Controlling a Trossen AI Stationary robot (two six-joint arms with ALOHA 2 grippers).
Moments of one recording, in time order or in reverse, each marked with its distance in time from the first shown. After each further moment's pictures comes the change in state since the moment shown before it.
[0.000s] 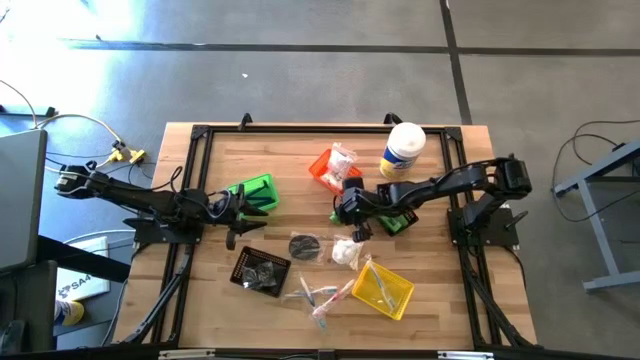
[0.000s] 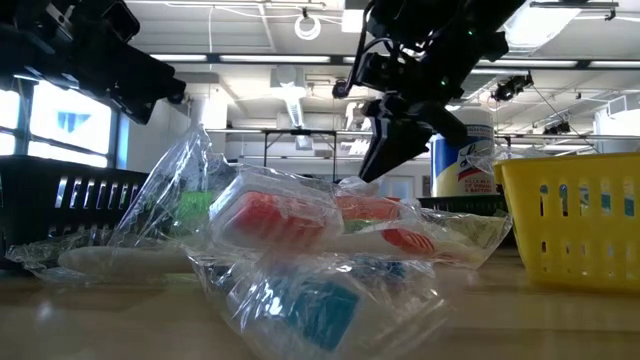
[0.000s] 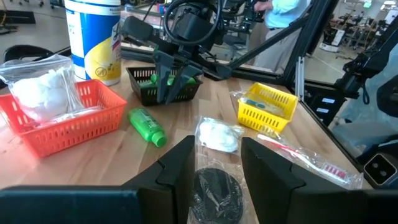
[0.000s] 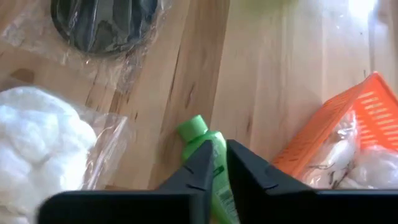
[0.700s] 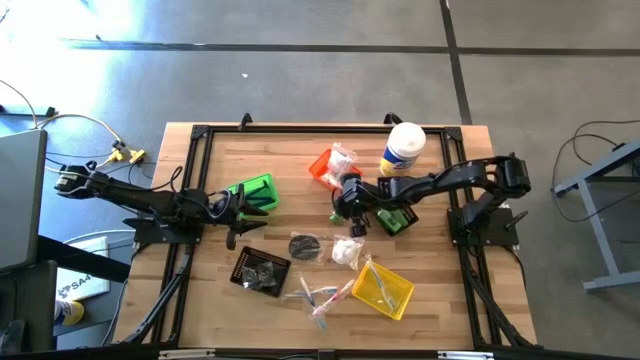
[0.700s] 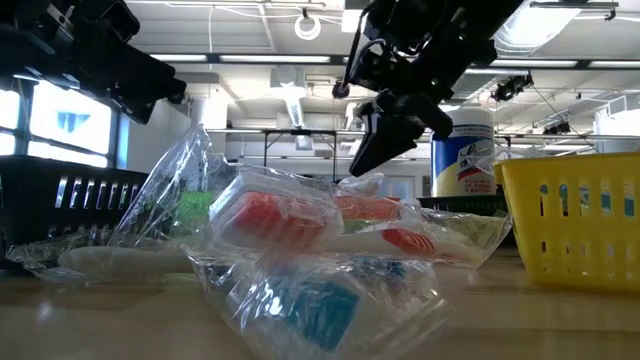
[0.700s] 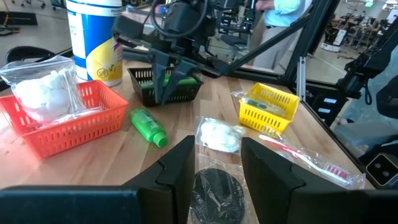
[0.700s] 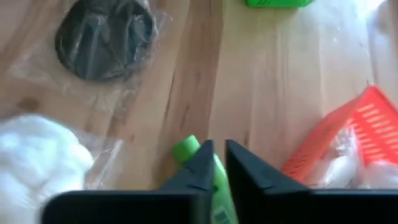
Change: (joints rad) left arm 0.000 0.000 0.000 0.000 -0.006 0.005; right arm -0.059 0.002 0.000 0.061 -0.099 0.015
